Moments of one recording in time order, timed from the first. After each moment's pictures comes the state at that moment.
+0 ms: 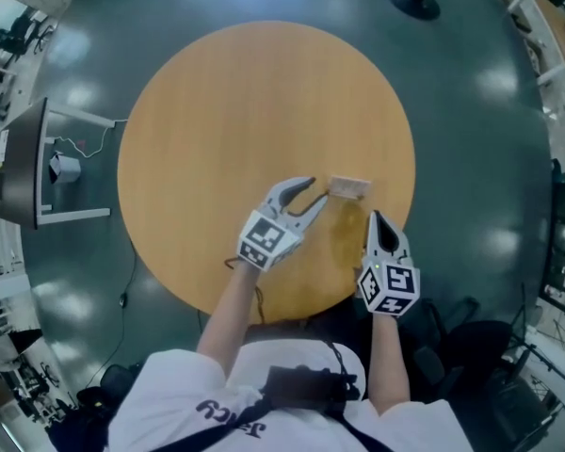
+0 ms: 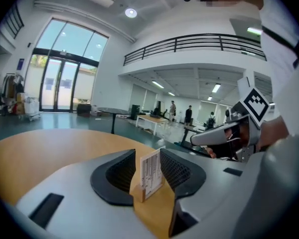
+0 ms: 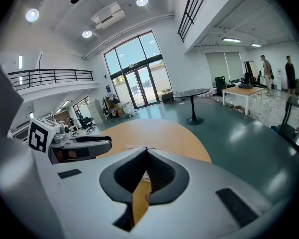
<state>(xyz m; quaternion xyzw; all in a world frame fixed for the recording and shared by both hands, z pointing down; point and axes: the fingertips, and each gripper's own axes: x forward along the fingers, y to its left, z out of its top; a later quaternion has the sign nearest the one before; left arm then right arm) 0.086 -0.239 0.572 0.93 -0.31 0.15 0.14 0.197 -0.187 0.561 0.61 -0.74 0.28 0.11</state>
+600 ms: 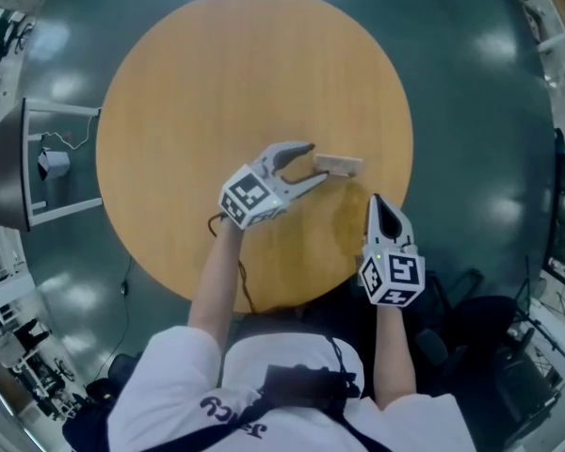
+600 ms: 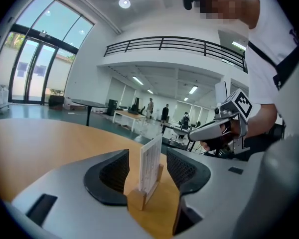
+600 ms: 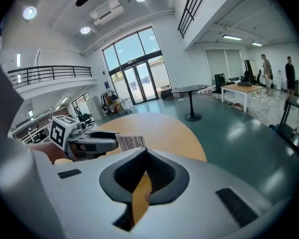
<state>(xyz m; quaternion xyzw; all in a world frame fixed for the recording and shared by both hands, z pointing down) 0.119 -0.246 0.609 0.96 -0.15 0.16 0.15 0.219 -0.173 0.580 0.60 -0.73 0.29 0.13</state>
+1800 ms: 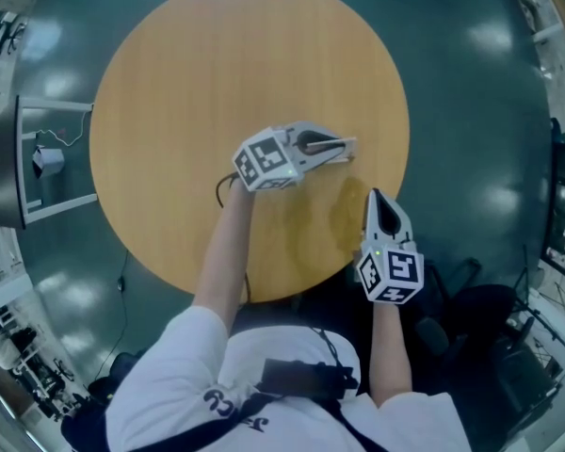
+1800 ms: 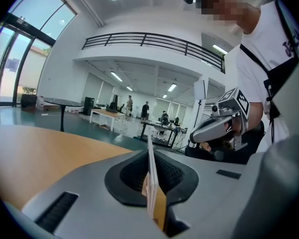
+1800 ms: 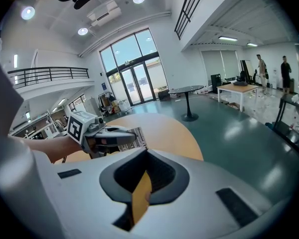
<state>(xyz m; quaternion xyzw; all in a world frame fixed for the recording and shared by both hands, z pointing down) 0.167 -0.248 0.612 0.98 -0.02 0.16 0.12 0.216 -0.159 0.574 0.62 -0.72 0.29 0.12</state>
